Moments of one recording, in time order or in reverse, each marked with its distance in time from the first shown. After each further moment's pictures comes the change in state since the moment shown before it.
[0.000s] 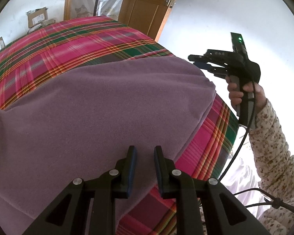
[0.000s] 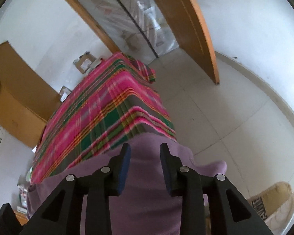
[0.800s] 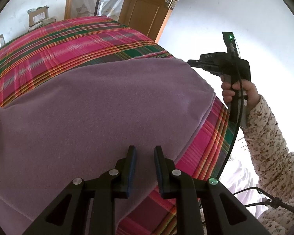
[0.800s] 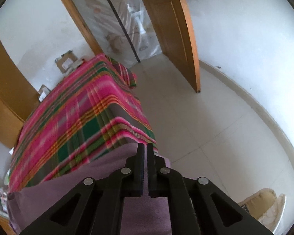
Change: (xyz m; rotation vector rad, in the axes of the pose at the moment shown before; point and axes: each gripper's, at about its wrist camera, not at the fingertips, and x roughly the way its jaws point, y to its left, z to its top) left arm 0.002 0.002 -0.001 -0.013 -0.011 -0.010; right arm 0.014 0.005 0.006 -0.020 -0.038 -0.190
